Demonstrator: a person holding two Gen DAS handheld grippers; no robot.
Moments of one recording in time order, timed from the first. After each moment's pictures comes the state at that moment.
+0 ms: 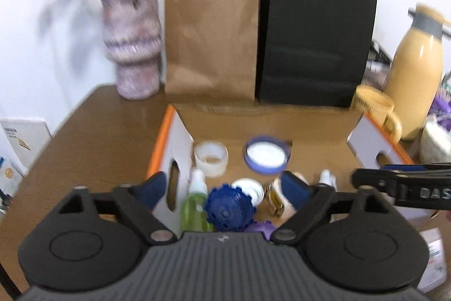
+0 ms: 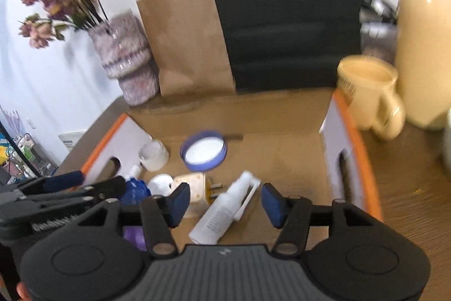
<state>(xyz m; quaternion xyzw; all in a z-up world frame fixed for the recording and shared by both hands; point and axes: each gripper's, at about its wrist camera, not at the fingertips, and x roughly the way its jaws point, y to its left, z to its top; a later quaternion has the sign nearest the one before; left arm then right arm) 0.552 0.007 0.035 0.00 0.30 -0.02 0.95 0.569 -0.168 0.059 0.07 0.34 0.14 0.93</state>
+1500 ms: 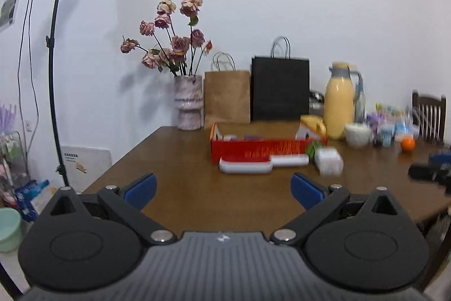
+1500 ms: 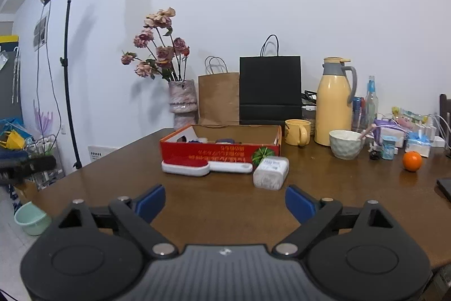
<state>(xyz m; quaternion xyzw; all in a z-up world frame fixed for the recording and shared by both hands) 0.062 0.039 0.029 0.02 0.12 -0.01 0.99 0.072 -0.232 0.040 0.00 0.13 0.13 0.98</state>
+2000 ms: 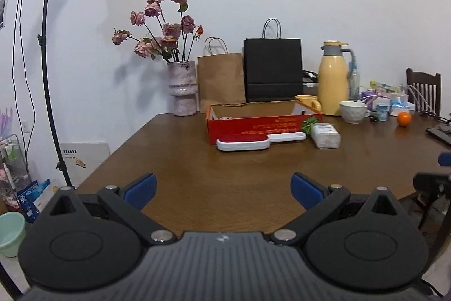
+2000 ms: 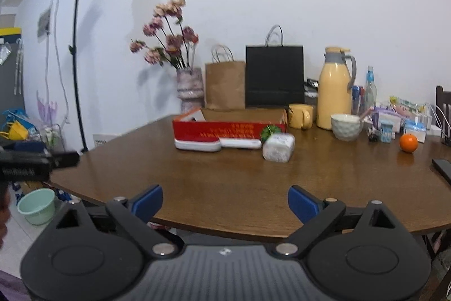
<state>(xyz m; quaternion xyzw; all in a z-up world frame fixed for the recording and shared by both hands) 0.064 0.041 0.015 0.04 0.14 -0.02 0.99 0.045 -0.218 0.013 0.00 0.16 0.13 0.98</state>
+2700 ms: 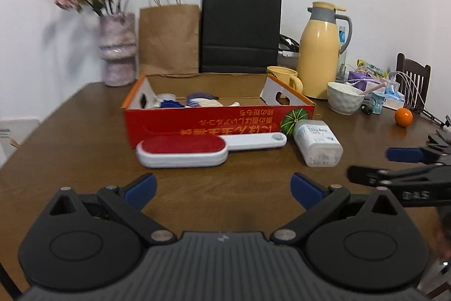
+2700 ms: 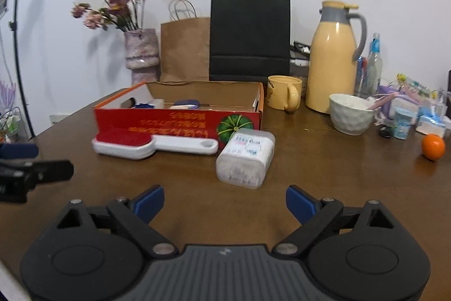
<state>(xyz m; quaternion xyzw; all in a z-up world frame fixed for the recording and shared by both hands) 0.310 -0.021 -0.011 0.01 0.25 -0.11 0.96 0.321 -0.231 0.004 -0.01 0.24 0.08 0.97</state>
